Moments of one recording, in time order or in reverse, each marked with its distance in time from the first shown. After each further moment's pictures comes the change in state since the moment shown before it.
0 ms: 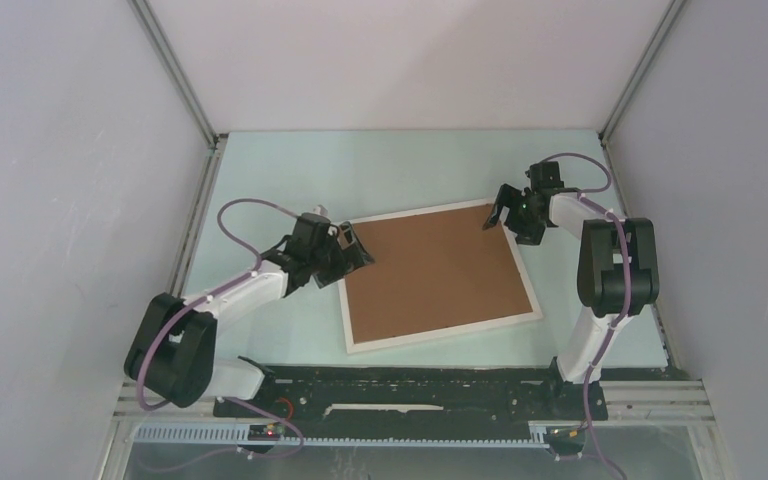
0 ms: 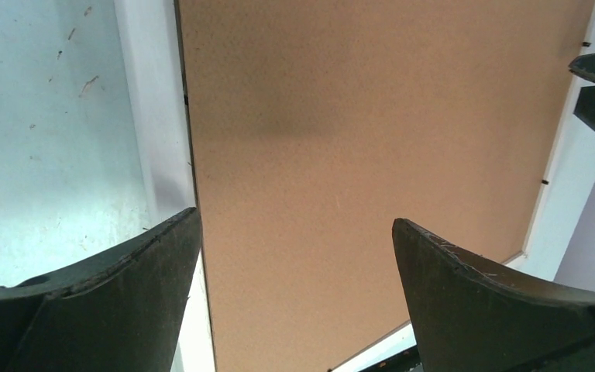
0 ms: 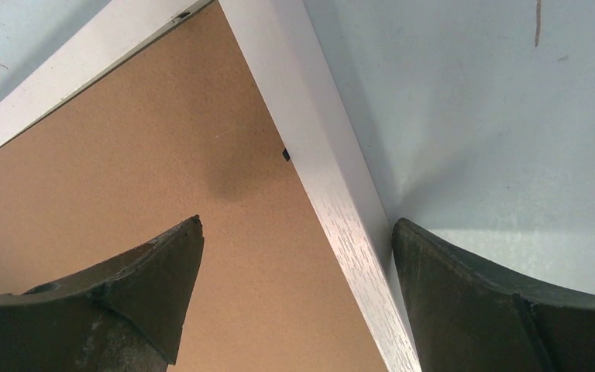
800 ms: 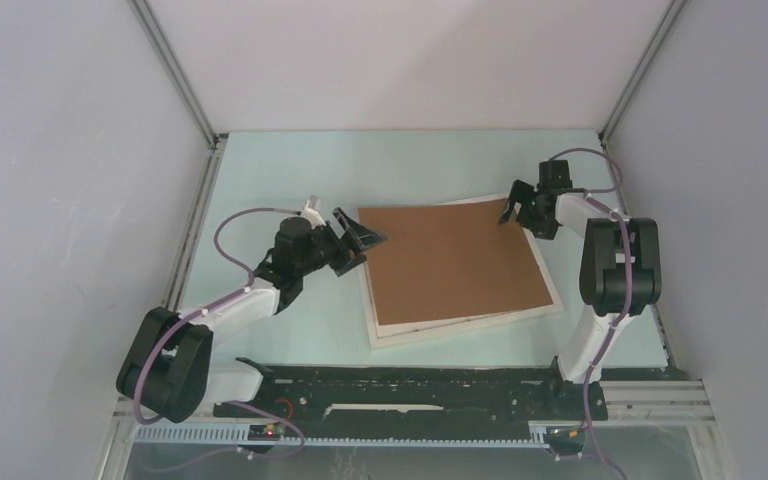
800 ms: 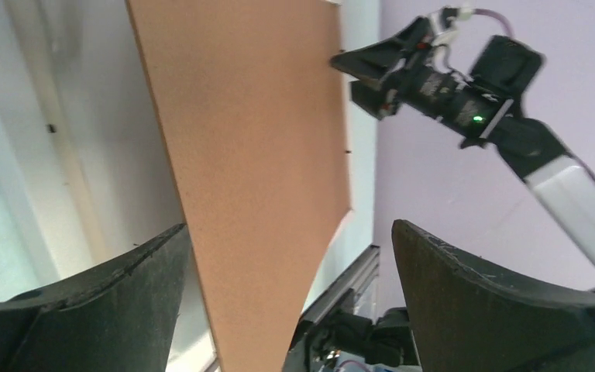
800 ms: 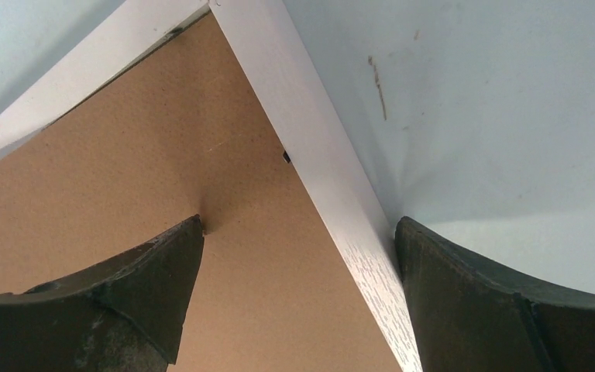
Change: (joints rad) left arm 0.029 -0.062 -0.154 0.494 0.282 -0.243; right arm -0.033 0.005 0.000 0.060 0.129 -0.041
